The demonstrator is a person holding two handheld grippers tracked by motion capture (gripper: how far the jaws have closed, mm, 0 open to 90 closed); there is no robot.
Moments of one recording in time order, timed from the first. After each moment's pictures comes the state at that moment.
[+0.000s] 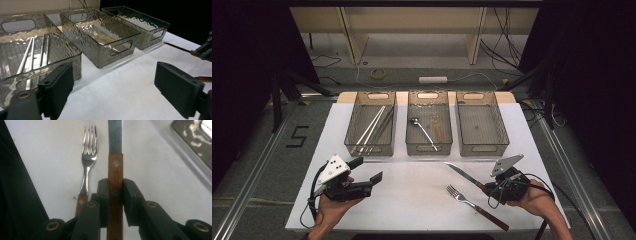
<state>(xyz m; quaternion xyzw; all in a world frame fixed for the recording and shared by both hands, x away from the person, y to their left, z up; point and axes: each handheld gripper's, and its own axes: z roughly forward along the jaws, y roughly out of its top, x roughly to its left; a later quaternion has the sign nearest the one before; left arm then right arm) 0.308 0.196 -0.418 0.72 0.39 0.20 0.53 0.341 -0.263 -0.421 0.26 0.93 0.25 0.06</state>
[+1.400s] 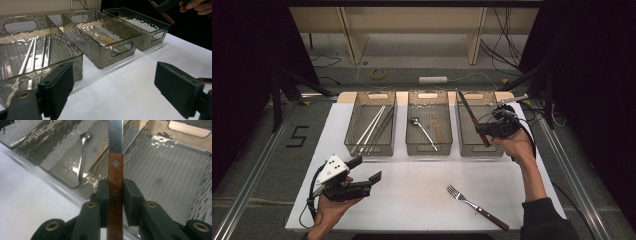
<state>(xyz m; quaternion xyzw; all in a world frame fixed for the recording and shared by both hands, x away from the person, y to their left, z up) 0.308 0.199 -0.418 0.72 0.39 0.21 0.54 0.468 -0.250 -0.358 0.46 0.81 0.35 0.12</state>
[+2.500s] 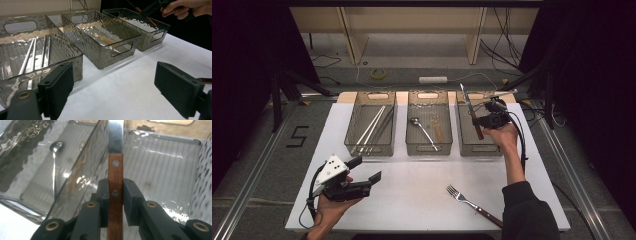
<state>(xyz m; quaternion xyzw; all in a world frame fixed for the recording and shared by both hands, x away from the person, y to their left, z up) 0.308 0.199 -0.418 0.72 0.39 0.21 0.54 0.513 -0.241 -0.384 0.55 0.76 0.32 0.12</state>
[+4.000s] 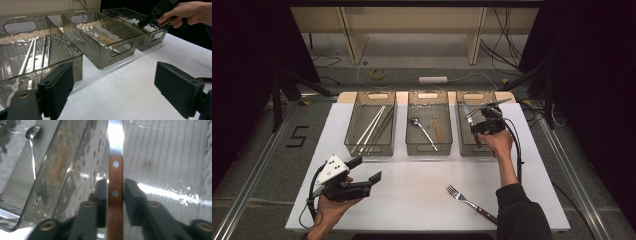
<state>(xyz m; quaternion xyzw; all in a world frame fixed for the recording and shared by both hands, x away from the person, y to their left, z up) 0.308 0.199 -0.418 0.72 0.39 0.21 0.54 0.519 -0.237 -0.415 0.60 0.74 0.29 0.09</state>
